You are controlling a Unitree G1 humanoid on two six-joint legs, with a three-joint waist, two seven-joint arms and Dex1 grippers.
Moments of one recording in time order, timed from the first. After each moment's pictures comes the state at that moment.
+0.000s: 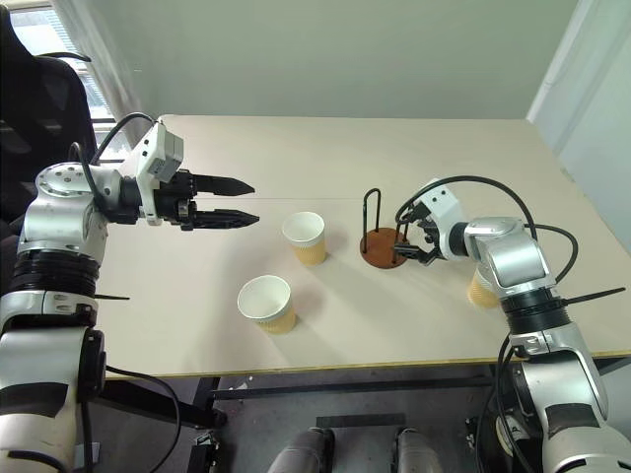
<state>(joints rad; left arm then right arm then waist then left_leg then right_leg) -1.04 0.80 -0.02 0.70 -0.25 0.18 -1.50 -0.86 -0.54 0.18 0.20 0.14 0.85 0.82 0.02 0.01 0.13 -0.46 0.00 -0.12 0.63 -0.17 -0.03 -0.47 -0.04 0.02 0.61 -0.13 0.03</state>
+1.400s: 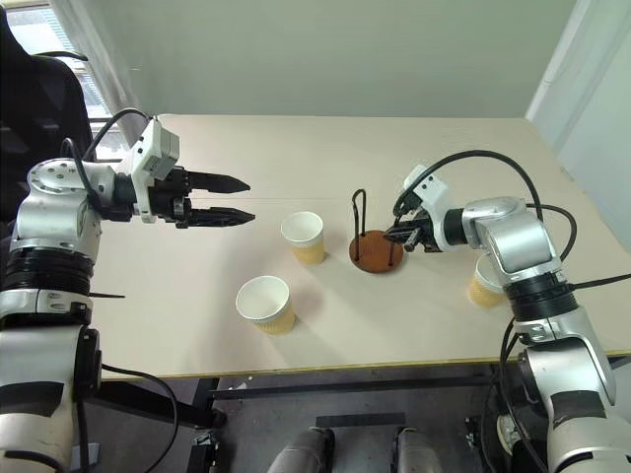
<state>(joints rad) -1.05 0.81 -0.02 0.71 -0.23 0.17 -1.50 -0.94 -0.60 0.25 0.15 0.20 0.83 1.07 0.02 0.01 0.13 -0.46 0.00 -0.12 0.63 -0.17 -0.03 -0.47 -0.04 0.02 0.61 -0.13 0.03</state>
